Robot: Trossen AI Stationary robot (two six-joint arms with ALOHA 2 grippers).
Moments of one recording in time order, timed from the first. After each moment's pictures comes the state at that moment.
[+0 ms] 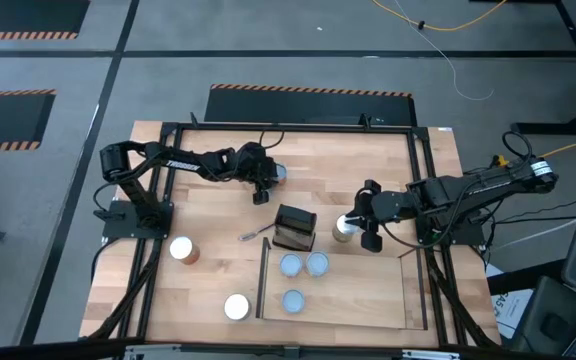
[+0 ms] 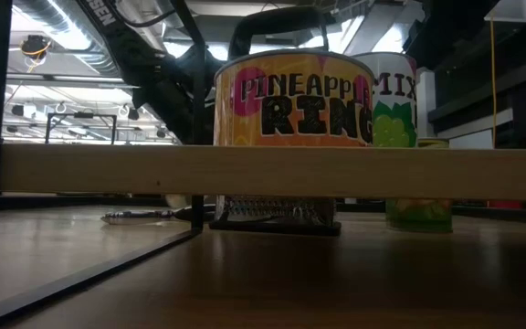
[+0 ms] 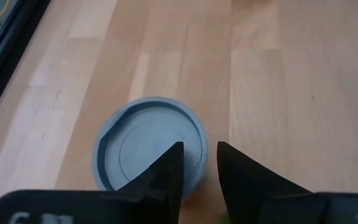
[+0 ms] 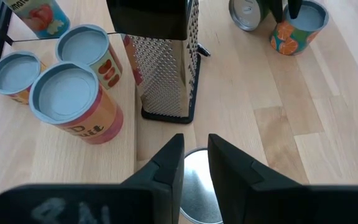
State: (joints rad) left arm 0.39 1.66 0.80 0.14 0.09 0.26; right arm 0.25 1.09 0.89 -0.62 0.21 0.30
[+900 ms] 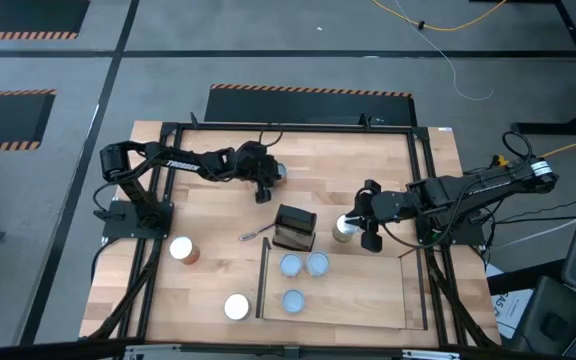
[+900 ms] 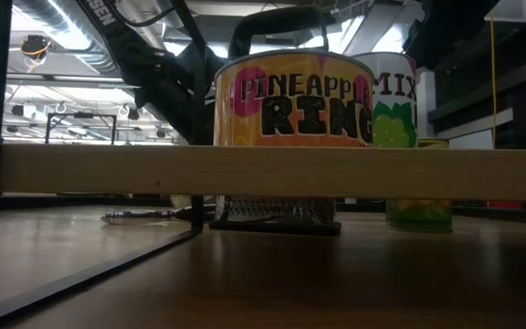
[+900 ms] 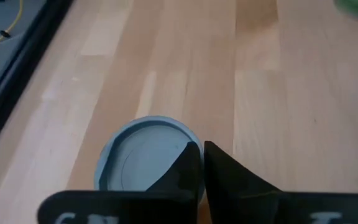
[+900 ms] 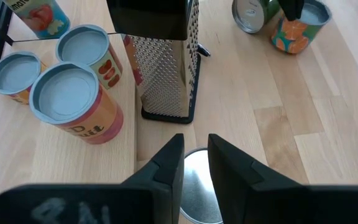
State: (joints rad) left arm 0.39 1.66 0.80 0.19 0.09 0.25; right arm 0.25 1.09 0.89 -0.62 0.21 0.31
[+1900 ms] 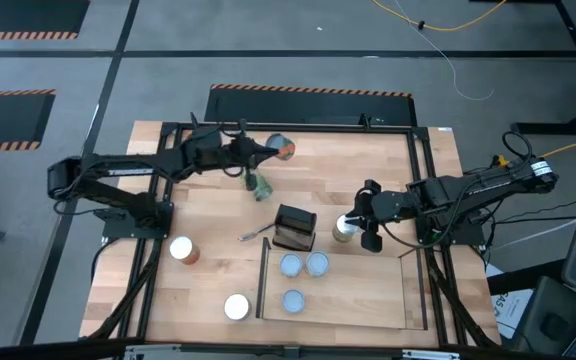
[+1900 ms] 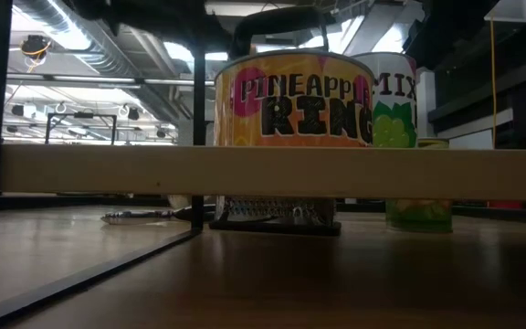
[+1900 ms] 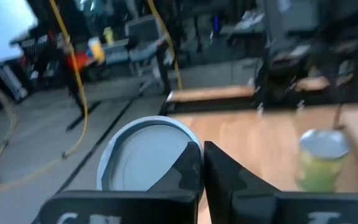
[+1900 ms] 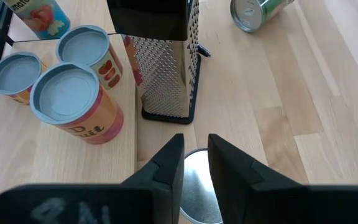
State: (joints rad) left arm 0.31 1.19 0.80 0.28 0.03 0.21; right arm 0.25 1.09 0.89 -0.62 0.21 0.31
